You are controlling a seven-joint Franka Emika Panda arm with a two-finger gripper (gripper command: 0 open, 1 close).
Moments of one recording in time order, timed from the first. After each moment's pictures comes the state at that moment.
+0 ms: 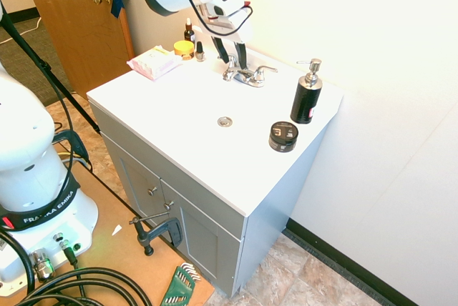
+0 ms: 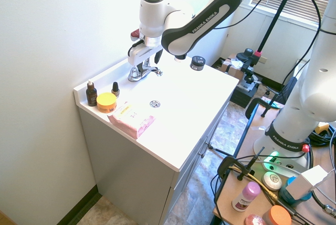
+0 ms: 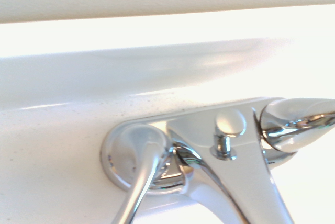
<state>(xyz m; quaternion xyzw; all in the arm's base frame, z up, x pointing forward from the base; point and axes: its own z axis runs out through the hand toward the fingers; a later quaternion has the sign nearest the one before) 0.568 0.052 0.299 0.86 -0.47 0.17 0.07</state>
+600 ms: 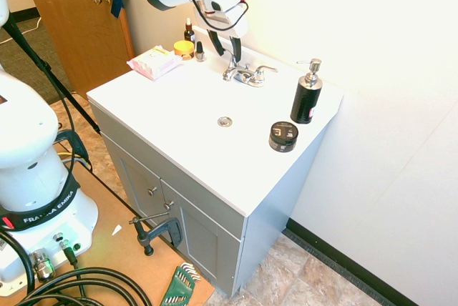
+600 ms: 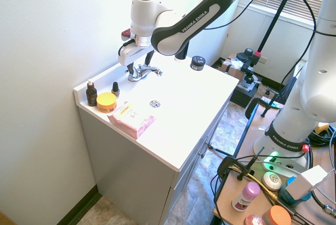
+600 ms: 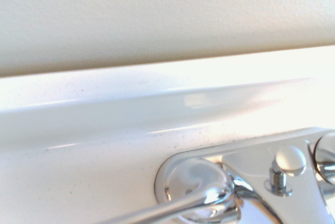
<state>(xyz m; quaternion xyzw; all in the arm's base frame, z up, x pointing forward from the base) 0.579 0.066 0.304 0.88 -0.45 0.15 0.05</state>
